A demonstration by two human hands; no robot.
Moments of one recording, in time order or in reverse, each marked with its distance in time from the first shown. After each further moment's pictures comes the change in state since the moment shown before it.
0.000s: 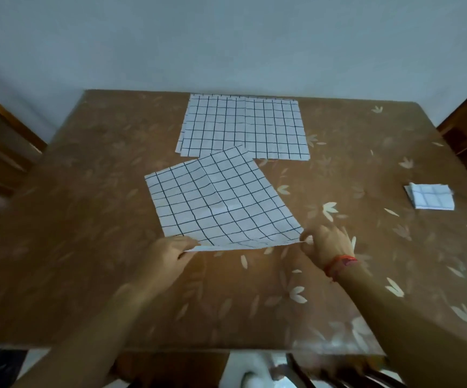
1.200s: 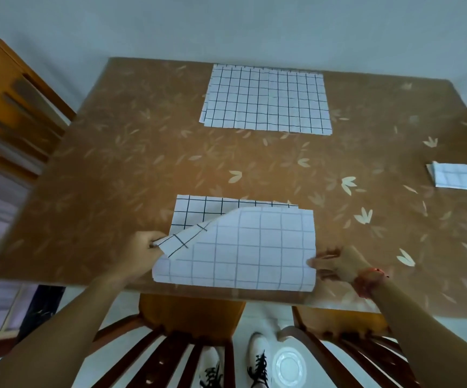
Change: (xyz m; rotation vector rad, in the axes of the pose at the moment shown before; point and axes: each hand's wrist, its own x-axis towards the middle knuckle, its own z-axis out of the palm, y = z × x) left_hand -0.089 -0.061 -0.028 -0.240 -0.051 -0.515; right_hand -0.080 -0.050 0.016 1.361 -0.161 0.355
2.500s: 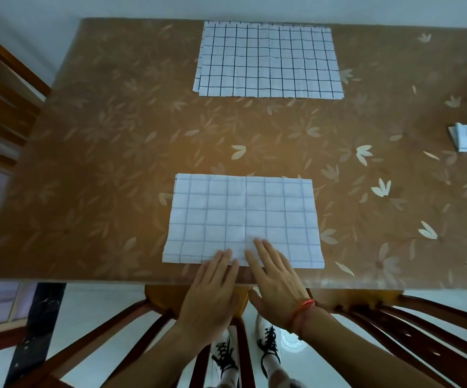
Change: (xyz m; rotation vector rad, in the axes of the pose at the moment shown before) left_hand -0.065 -0.026 0.138 0.695 -0.058 0.588; right_hand 0.023 0.088 0.156 -1.168 0.199 -0.864
